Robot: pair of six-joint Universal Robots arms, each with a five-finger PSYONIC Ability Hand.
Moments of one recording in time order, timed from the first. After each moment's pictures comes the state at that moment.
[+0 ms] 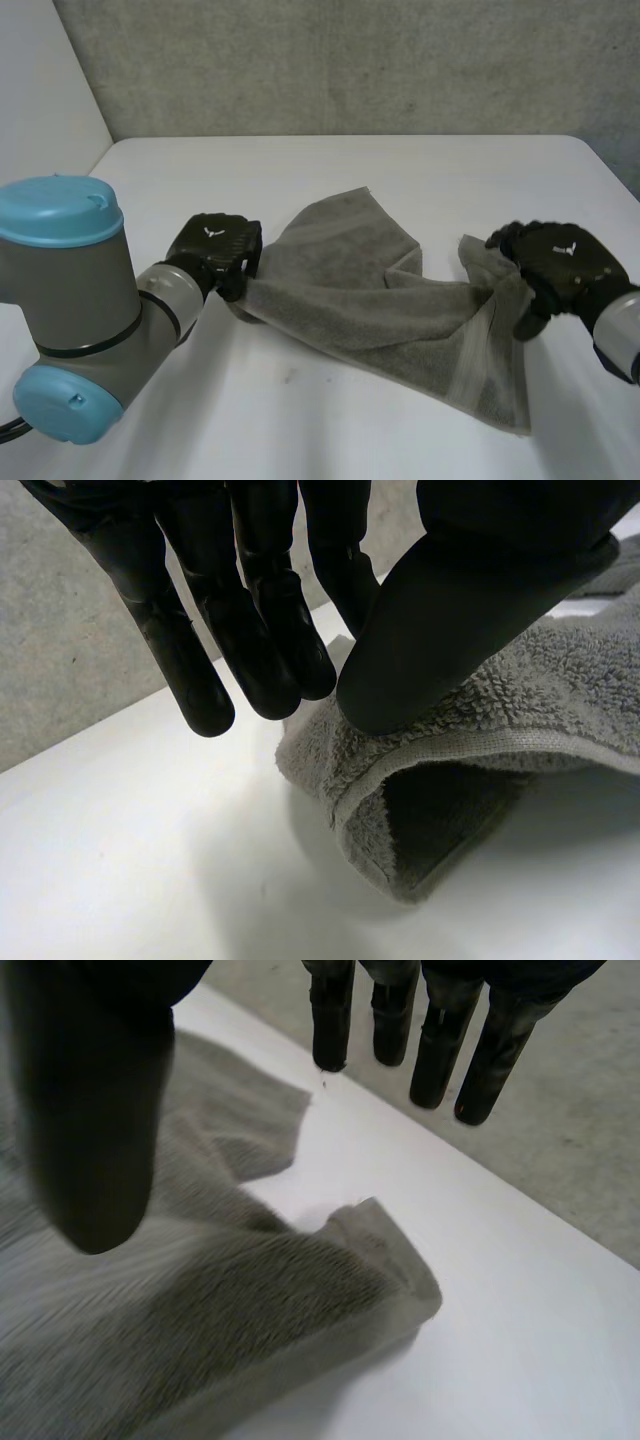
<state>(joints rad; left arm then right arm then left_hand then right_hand) 4.19 -1.91 -1.57 3.17 -1.56 3.30 1.67 -1.56 1.94 -0.03 1.23 2.75 1.18 1.22 1.22 1.22 1.03 0.30 0.26 0.29 0.29 0.13</state>
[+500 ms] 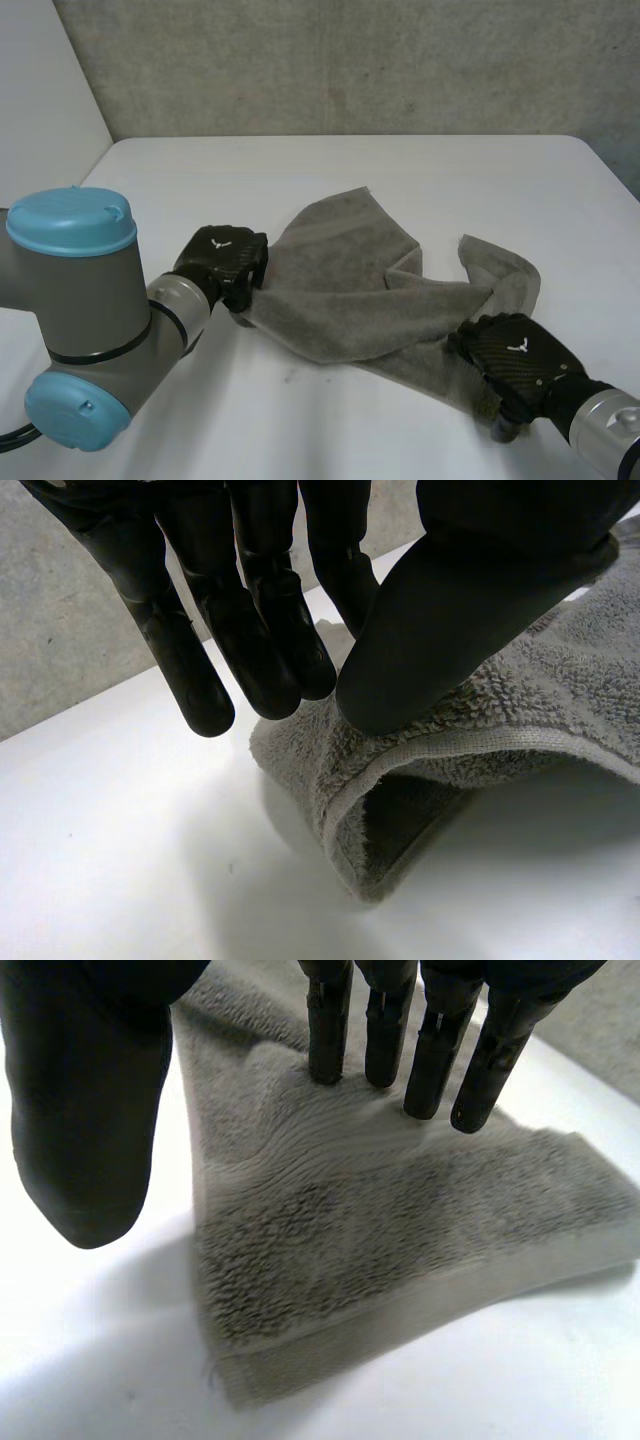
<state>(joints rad) 4.18 -1.94 -1.58 3.17 -1.56 3.29 1.67 -1.57 2.20 -0.03 1.09 2.55 1.18 1.22 1.22 1.22 1.03 0.34 0.36 0.34 0.33 0.12</state>
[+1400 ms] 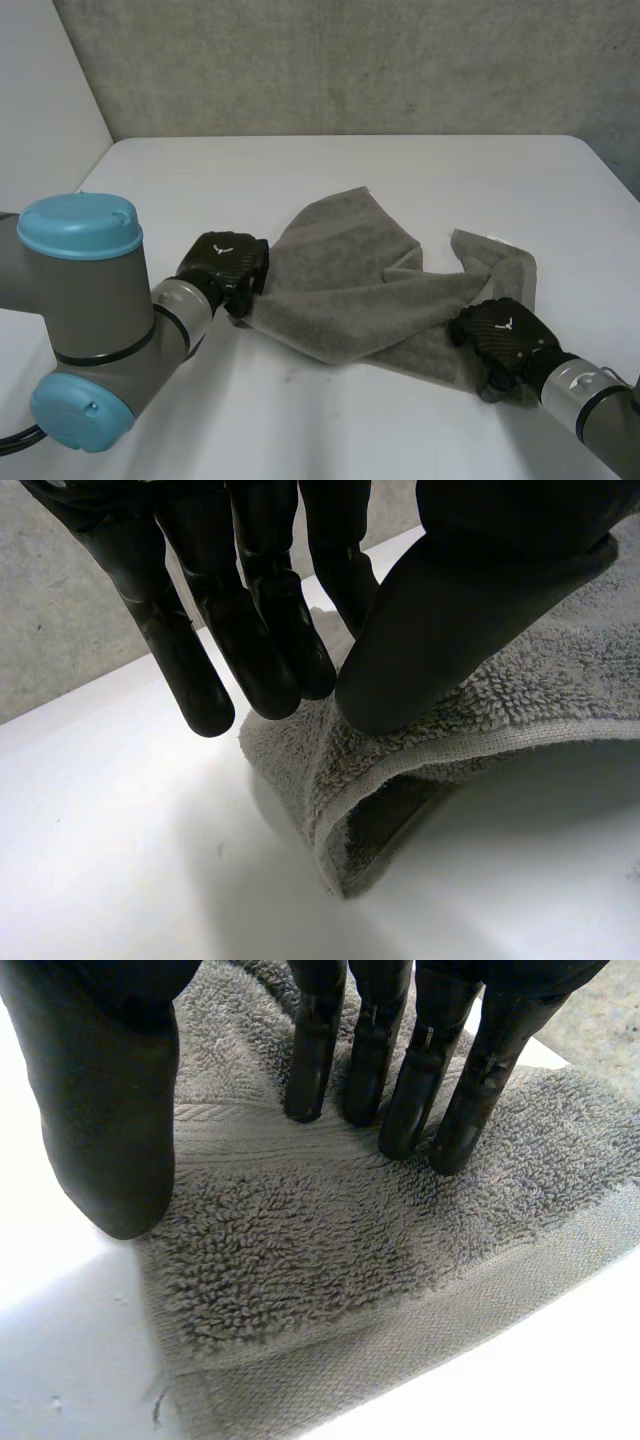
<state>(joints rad) 4.18 -1.96 -1.58 3.18 -1.56 3.29 1.68 -1.27 2.09 -0.28 1.11 2.55 1.18 1.22 1.22 1.22 1.03 0.60 0.60 0.60 0.60 0.41</state>
